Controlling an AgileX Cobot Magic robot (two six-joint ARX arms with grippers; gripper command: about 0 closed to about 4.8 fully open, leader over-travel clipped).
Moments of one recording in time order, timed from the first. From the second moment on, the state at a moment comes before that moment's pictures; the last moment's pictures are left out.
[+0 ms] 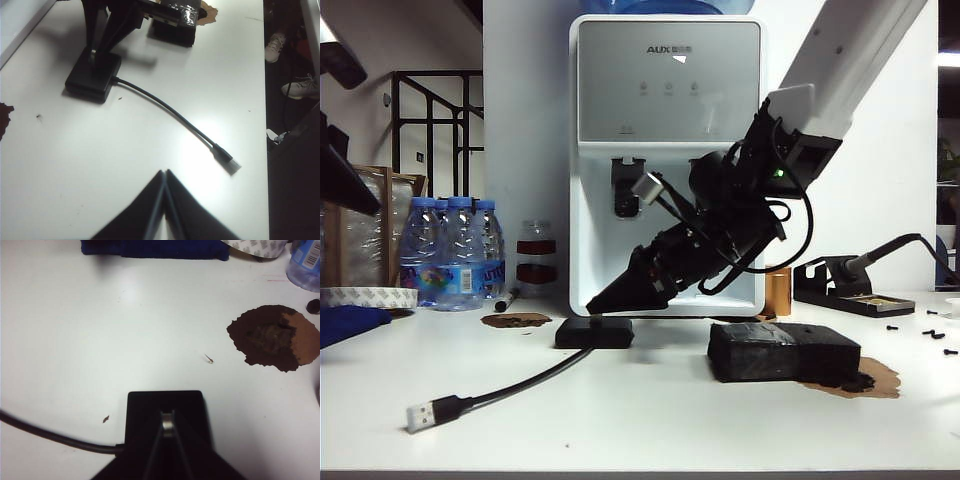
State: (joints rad) left arm 0.13 1.68 1.24 -1.11 0.90 1.43; right arm 0.39 2.26 1.49 -0.17 -0.80 -0.89
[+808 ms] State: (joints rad) left arm 0.13 1.68 1.24 -1.10 0.89 1.43; right arm 0.40 2.29 1.48 -0.11 -0.83 -0.89
